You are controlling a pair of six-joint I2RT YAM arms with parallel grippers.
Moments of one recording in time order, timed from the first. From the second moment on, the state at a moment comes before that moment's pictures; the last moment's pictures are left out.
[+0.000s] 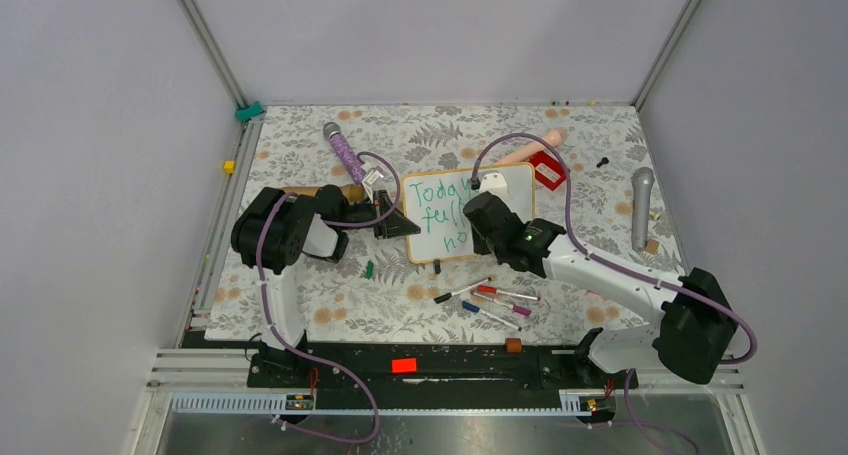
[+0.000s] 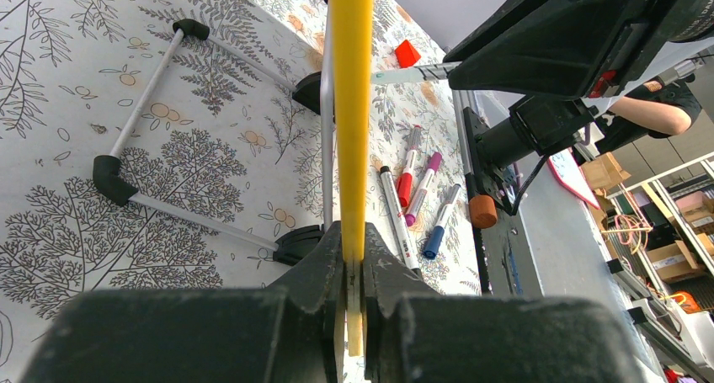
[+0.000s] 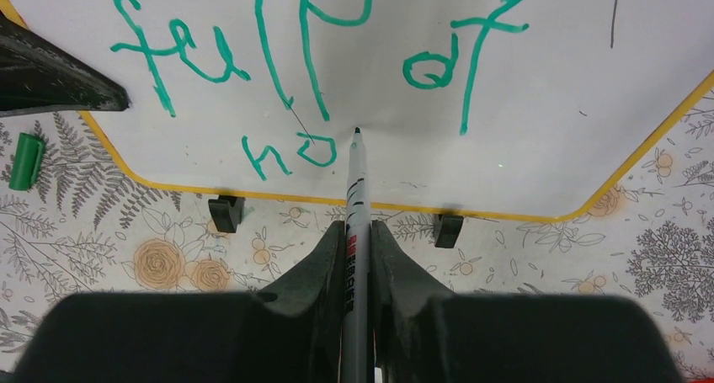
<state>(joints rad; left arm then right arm) -0.25 2.02 0.65 1.39 1.22 -0.73 0.86 1.32 0.93 -0.47 0.43 0.48</state>
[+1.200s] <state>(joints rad) -0.25 2.02 0.65 1.39 1.20 -0.73 0.86 1.38 0.91 -0.49 0.36 0.54</state>
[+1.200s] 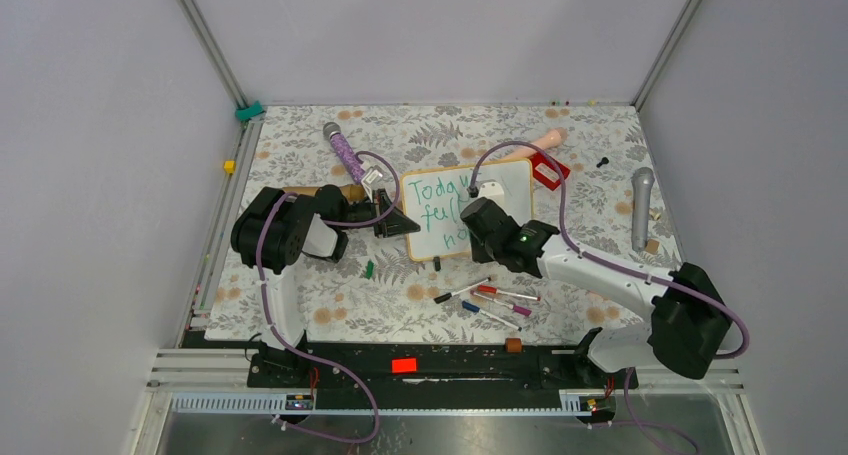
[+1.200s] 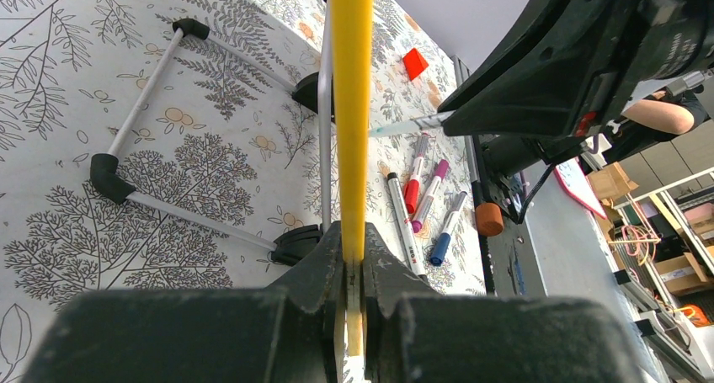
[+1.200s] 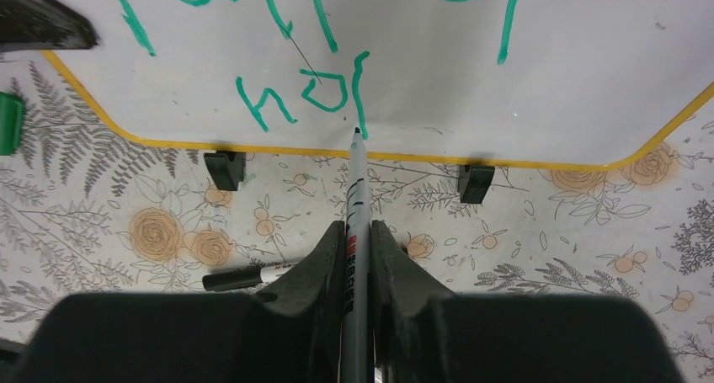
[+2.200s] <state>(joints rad) -0.25 2.02 0.65 1.39 1.20 -0.73 0.83 1.41 1.02 -0.50 0.40 0.48</state>
